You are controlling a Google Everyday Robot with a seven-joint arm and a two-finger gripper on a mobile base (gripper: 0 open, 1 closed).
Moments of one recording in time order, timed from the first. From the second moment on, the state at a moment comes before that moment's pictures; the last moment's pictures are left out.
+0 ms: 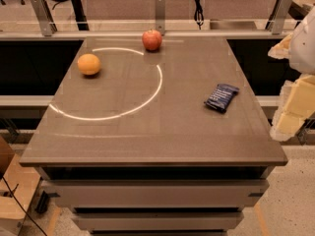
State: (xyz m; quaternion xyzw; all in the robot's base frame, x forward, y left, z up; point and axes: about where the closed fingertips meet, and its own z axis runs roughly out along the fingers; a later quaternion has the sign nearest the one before) arm 0.438 -0.217 0.976 -0.60 0.78 -0.03 0.16
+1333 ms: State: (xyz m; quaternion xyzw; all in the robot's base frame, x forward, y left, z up) arm 0.500 -0.222 0.986 -0.59 0.75 0.04 0.30
